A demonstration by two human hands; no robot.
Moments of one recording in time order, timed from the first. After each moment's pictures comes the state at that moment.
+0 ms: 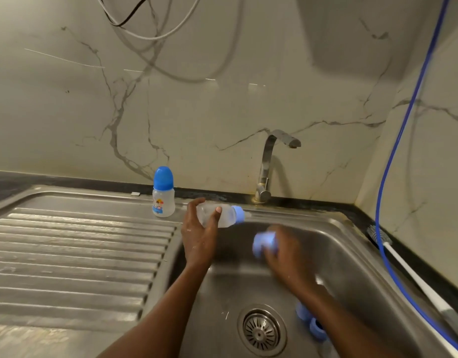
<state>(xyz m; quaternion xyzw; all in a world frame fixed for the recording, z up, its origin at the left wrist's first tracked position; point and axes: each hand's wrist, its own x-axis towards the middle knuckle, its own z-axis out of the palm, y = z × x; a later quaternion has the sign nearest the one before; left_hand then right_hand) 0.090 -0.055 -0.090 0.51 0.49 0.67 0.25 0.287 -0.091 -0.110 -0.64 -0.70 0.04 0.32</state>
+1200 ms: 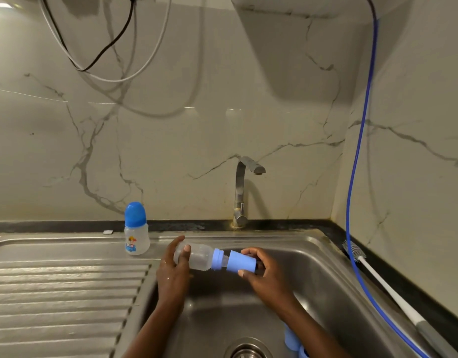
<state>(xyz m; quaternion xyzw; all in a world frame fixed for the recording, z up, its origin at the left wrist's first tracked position) 0.090 -0.038 -0.109 0.50 0.47 0.64 0.34 0.291 -0.079 -0.108 -0.54 -0.63 0.22 0.52</state>
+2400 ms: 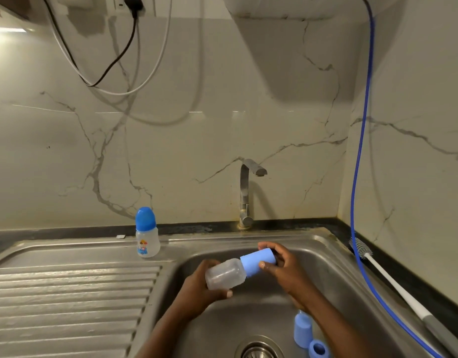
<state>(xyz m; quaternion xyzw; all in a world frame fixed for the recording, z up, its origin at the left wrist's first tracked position) 0.085 -0.058 -0.110 0.74 0.49 0.33 0.31 0.321 -0.075 -0.101 -0.52 -0.59 0.31 0.54</state>
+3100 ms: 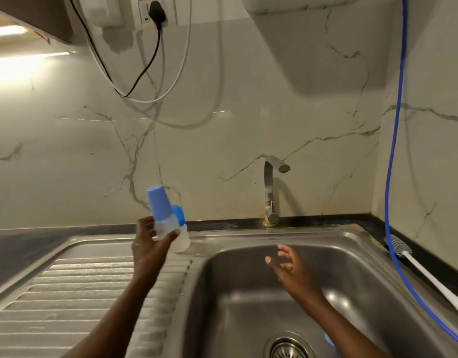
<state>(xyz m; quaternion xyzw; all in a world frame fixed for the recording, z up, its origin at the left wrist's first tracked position) -0.024 -0.051 -0.040 0.52 0.56 0.62 0.16 0.282 -0.073 -0.119 -0.58 -0.57 0.27 0.51</state>
